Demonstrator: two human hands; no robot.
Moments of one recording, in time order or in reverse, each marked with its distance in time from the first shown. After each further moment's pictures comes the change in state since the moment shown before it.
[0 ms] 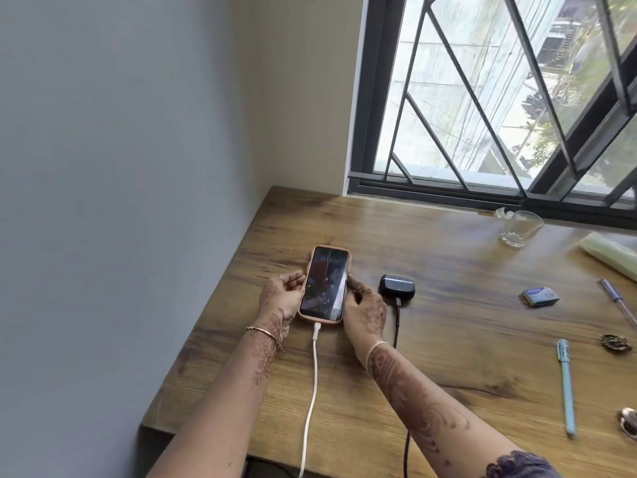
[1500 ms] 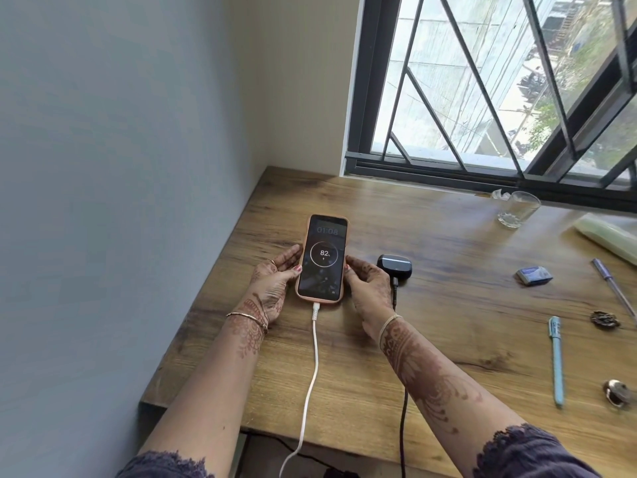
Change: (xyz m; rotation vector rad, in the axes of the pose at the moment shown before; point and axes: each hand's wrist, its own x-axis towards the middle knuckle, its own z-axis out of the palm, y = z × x) left_hand -0.011 -0.001 -0.017 -0.396 -0.248 0.007; right_hand 0.008 0.010 -0.009 0.392 -0.151 0.069
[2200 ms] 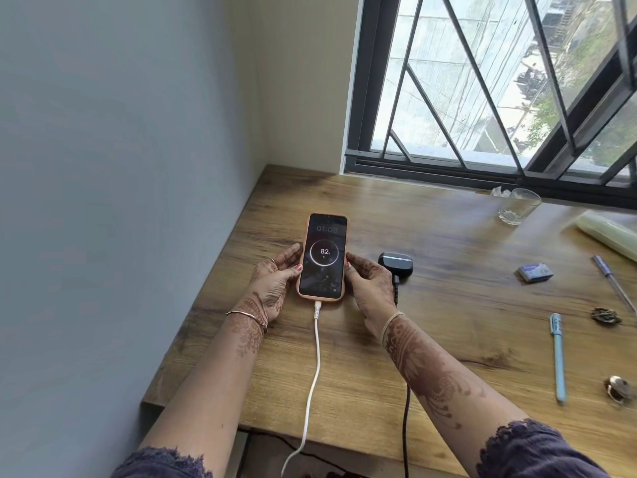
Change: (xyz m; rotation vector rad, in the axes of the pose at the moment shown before) left_hand 0.001 0.000 -0.004 -0.003 -0.024 -0.014; right_hand 0.007 0.006 -0.001 0.046 -0.032 0.040
